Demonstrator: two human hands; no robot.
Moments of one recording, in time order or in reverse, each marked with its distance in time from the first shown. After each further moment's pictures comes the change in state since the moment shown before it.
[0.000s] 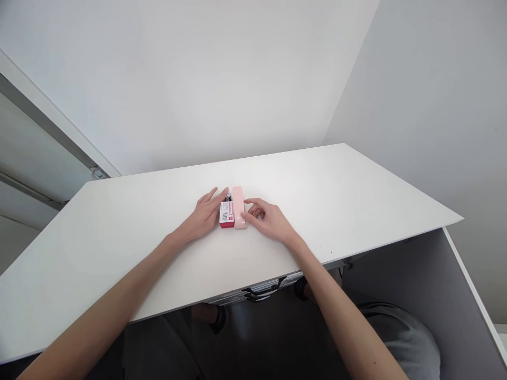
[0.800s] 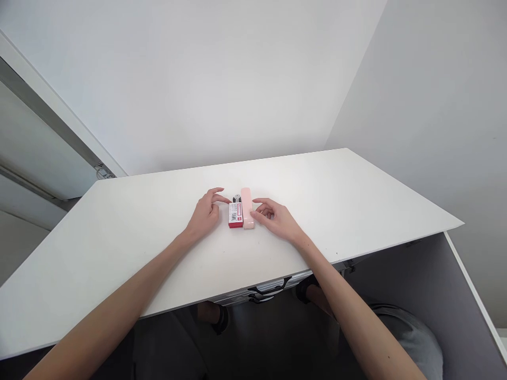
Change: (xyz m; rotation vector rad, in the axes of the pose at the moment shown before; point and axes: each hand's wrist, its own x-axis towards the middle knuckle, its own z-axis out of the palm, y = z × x) left_hand -0.007 -0.001 0.003 -0.295 0.342 -0.134; right_hand -0.002 -0.002 -0.002 0.006 0.029 0.032
